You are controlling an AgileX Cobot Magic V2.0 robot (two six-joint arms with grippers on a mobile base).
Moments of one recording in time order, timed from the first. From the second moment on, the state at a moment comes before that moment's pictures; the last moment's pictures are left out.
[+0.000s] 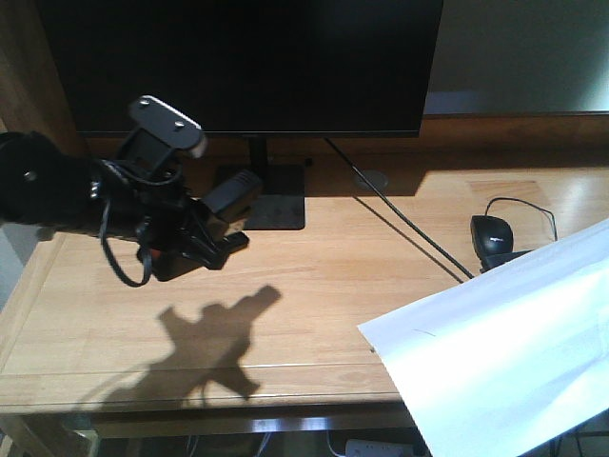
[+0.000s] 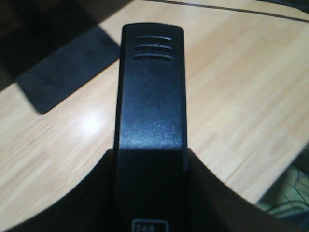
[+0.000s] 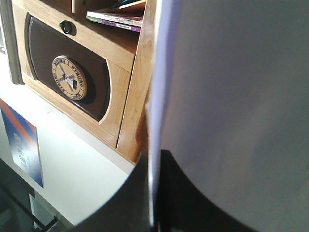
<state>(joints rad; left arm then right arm) -0.42 1.53 -1.13 -0.40 0.53 0.62 0.24 0.47 0.01 -0.18 -0.88 1.31</state>
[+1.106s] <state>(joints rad) 0.03 2.00 -1.42 -1.02 1.17 1.75 0.24 0.47 0.01 -0.18 -0.88 1.31</state>
